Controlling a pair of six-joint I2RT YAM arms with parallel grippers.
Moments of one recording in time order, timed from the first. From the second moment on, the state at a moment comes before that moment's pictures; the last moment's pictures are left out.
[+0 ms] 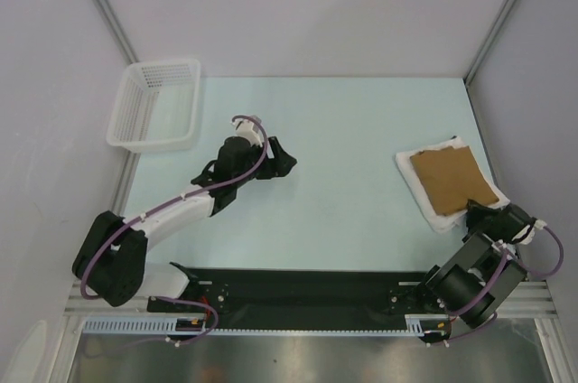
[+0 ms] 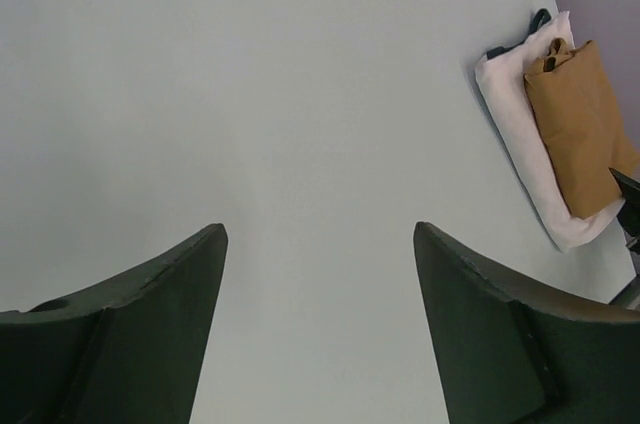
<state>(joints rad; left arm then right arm) -0.56 1.35 0.74 0.20 0.06 -0.60 -0.84 1.20 0.24 0.37 -0.32 1.06</state>
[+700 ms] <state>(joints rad) -0.56 1.05 0.71 -0.05 -0.12 -0.54 -0.47 0.91 0.81 -0.30 0.14 0.68</state>
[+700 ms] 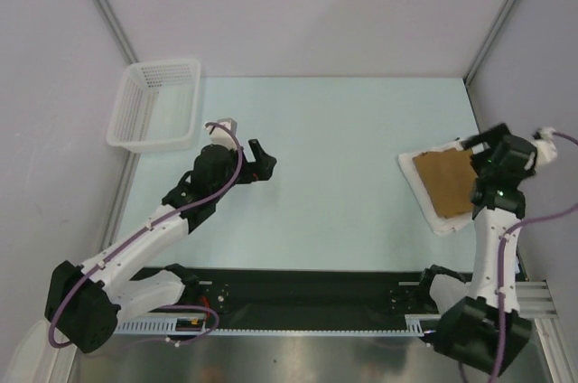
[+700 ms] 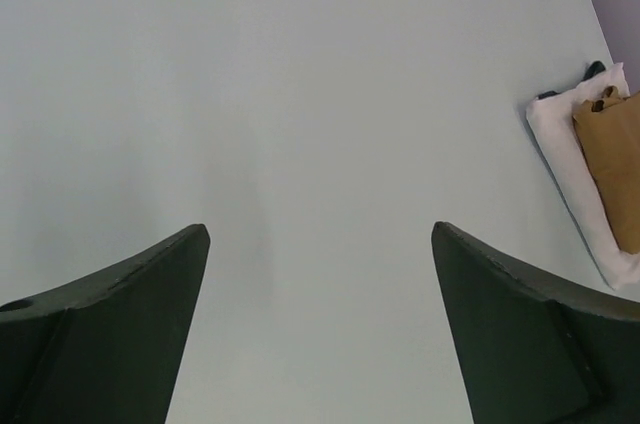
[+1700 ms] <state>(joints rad) -0.56 0.58 0.28 0.00 -0.15 -0.37 0.56 1.23 0.42 0.33 0.00 0.48</state>
